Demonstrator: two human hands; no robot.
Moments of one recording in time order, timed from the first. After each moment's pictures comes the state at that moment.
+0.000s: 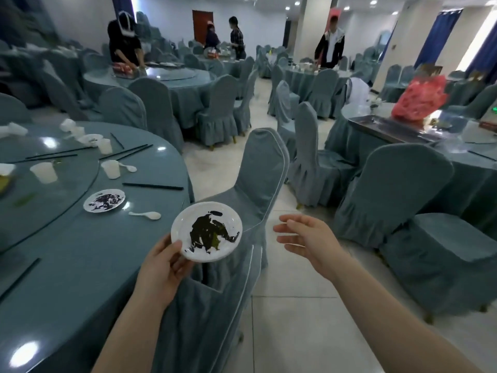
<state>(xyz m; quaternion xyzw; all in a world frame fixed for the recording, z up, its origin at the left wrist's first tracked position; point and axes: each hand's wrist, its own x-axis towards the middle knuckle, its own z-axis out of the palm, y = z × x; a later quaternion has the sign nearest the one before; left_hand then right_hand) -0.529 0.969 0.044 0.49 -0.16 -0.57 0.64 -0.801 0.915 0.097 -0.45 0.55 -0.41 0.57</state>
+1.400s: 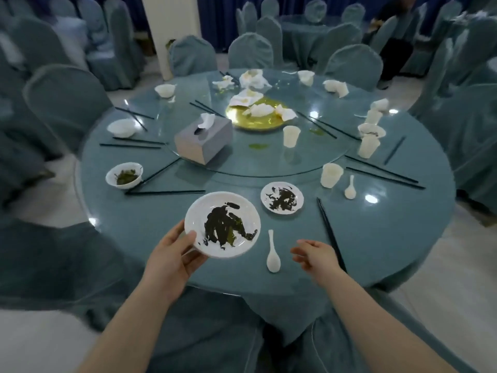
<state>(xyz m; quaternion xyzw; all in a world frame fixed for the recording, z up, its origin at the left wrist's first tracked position) -0.434 0.783 0.009 0.53 0.22 -0.05 0.82 -0.387 0.502 -0.079 -0.63 0.34 0.11 0.69</state>
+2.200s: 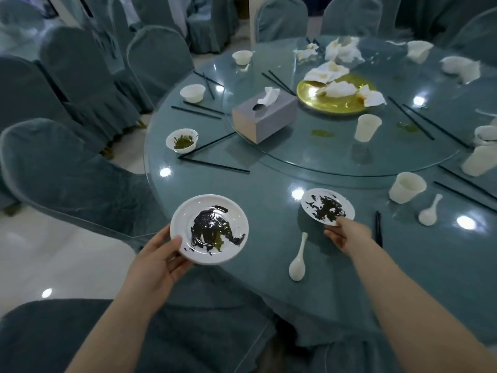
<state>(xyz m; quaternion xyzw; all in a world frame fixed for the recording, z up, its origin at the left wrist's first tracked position) -0.473 0.794 -0.007 0.50 0.37 0.09 0.78 -0.253 0.493 -0.102 -0.61 0.38 0.19 0.67</state>
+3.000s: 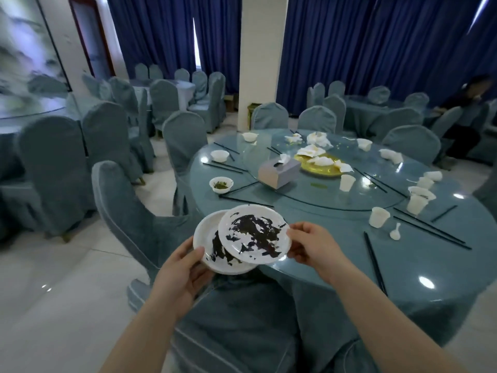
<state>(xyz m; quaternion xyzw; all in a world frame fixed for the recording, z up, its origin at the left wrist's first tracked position) -0.677 0.886 0.071 0.46 0.23 0.08 0.86 -0.561 0.659 0.099 -0.74 0.00 0.17 0.65</state>
